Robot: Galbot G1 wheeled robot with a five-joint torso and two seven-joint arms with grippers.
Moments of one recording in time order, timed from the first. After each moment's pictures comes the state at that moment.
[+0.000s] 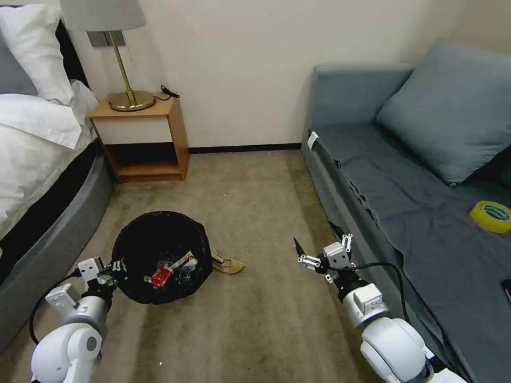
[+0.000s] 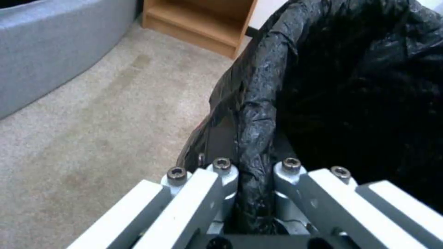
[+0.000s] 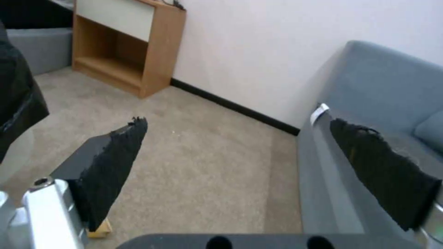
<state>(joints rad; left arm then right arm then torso) 1.44 -1.34 -0.87 -1.95 -0.62 0.38 -0.03 -1.39 0.98 0.22 2.12 0.11 -0.11 0.17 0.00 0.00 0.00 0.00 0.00</state>
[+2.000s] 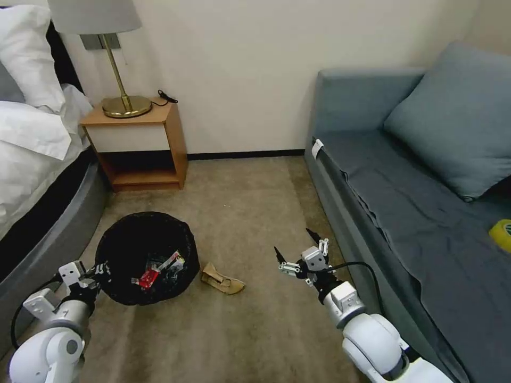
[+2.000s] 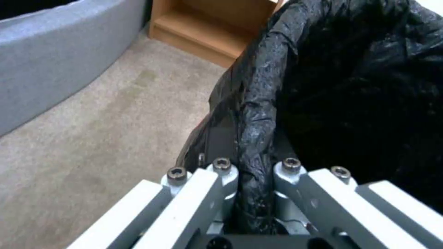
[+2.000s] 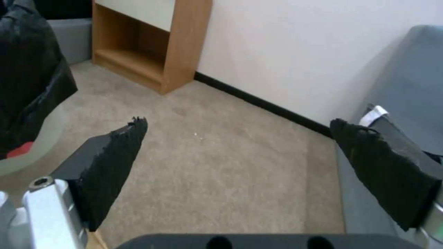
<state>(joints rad) 1.46 -1.32 -0.94 -1.91 -0.68 0.37 -0.01 -1.28 0.99 0.08 2.05 0.12 -0.15 0.16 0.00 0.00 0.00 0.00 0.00</state>
